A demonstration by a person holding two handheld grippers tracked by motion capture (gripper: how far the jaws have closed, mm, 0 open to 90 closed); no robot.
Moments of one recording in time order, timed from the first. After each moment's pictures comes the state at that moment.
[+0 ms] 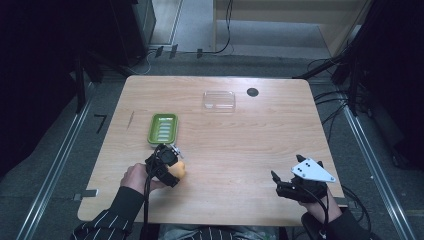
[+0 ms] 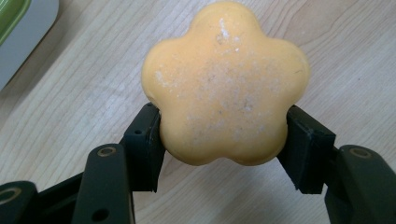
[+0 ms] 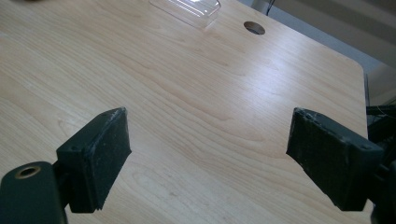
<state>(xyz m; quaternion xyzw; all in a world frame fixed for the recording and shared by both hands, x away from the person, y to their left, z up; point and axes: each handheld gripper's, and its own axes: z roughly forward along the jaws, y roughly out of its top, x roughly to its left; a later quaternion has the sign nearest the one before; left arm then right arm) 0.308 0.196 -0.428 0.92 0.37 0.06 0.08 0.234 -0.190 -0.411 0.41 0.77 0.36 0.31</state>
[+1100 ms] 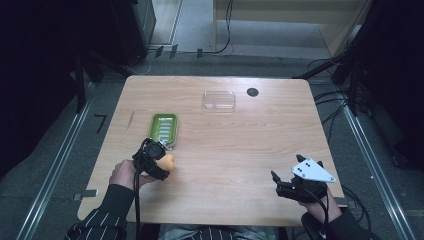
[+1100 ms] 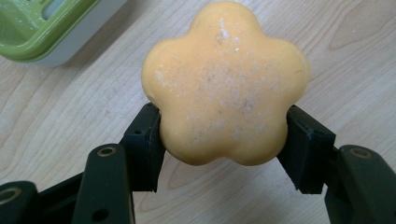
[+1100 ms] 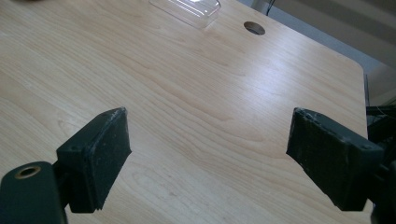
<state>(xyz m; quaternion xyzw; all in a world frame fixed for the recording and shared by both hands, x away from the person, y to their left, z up) 0.317 0.227 -0.417 0.91 0.41 0.08 0.09 0.233 -0.190 -0.411 0.41 0.77 0.36 0.31</state>
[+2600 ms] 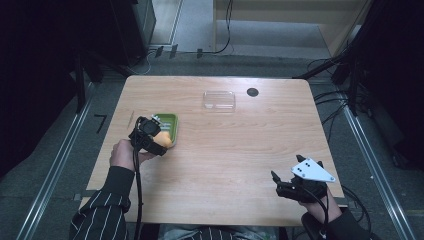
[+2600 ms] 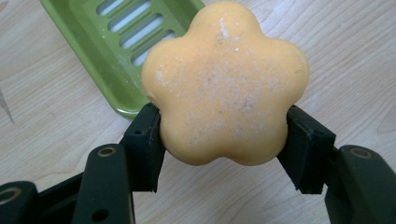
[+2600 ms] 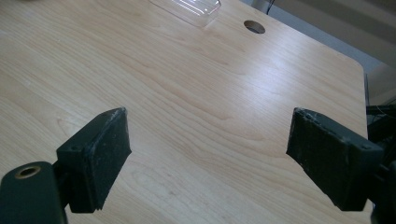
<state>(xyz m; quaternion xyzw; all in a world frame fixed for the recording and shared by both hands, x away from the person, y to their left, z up) 0.368 0.240 -0.393 0.88 0.45 0.11 0.12 0.234 -0.190 -0.412 0.41 0.77 0.36 0.31</state>
